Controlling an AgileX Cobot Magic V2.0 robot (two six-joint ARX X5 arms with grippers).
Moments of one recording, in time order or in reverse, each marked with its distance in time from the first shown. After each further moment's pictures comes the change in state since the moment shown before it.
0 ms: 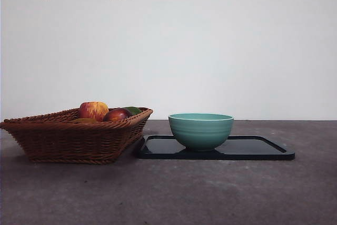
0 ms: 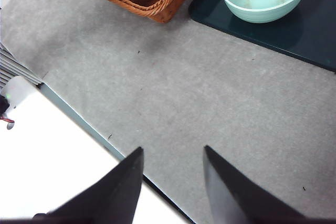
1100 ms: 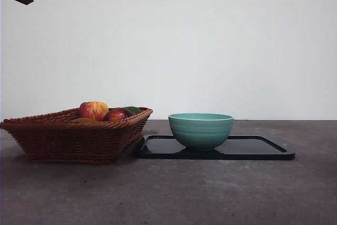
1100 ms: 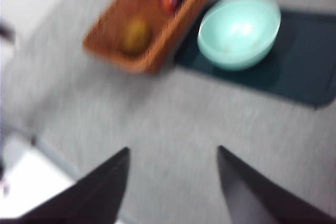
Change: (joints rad) left arm 0.000 -0.004 0.000 -0.090 0.001 0.080; right arm 0.000 0.027 0.003 0.179 0.102 0.145
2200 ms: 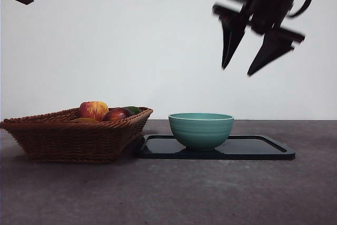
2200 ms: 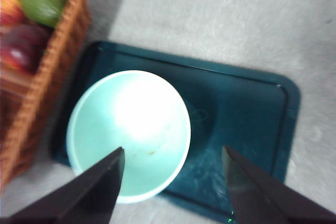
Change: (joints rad) left arm 0.000 0.000 0.000 0.000 0.000 0.008; right arm -0.184 1.045 0.542 0.155 0.077 -0.113
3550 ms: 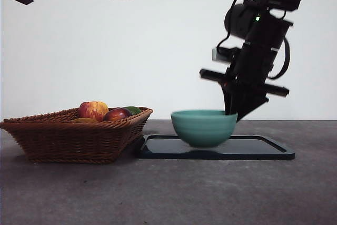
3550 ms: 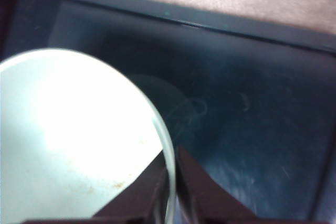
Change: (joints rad) left arm 0.000 0.000 0.000 -0.002 0.000 0.001; right arm 0.009 0.243 0.000 0.077 0.000 -0.004
